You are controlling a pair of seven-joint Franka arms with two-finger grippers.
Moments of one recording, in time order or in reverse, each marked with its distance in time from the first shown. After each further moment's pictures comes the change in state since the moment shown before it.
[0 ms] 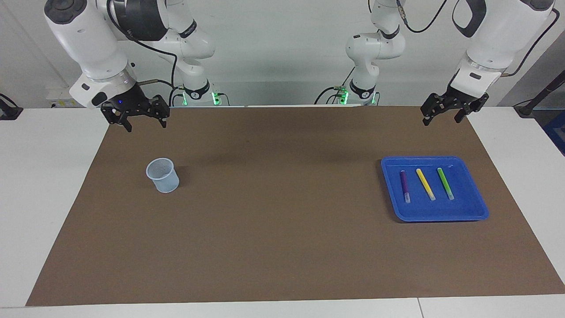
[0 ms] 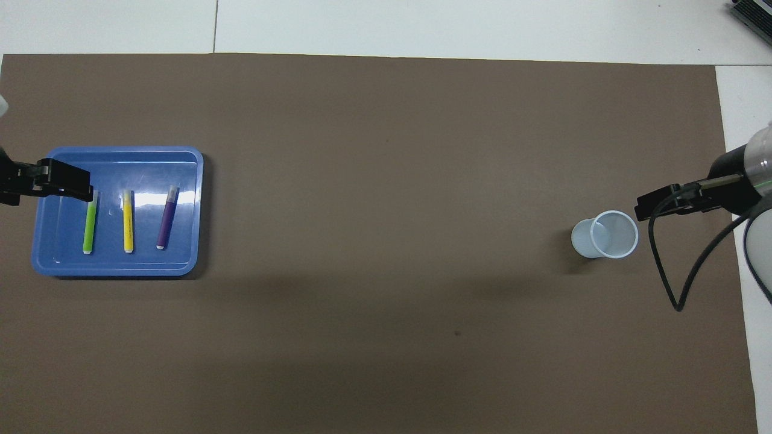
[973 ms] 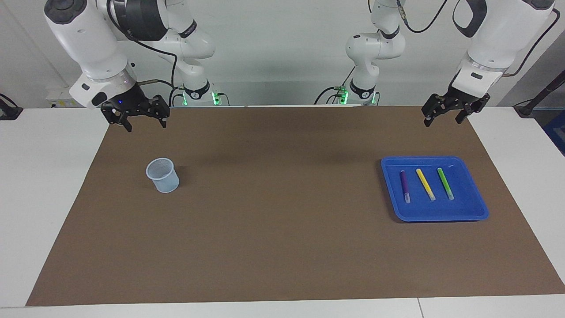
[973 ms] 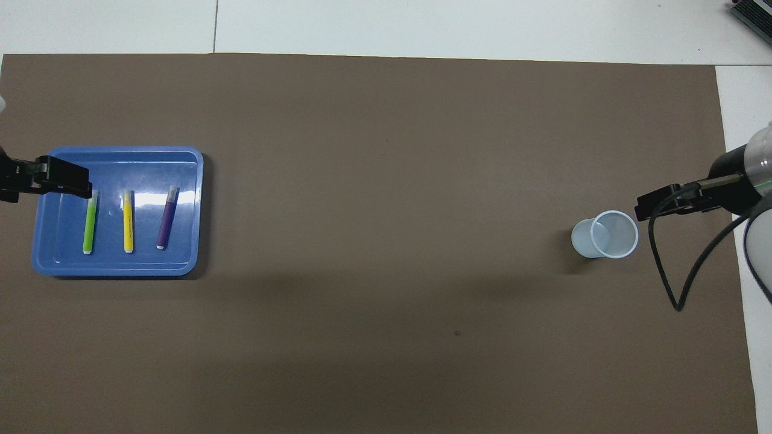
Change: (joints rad) left arm 0.000 0.000 0.002 -0.002 0.000 0.015 0.000; right arm 0.000 0.000 0.000 0.000 0.000 0.000 0.000
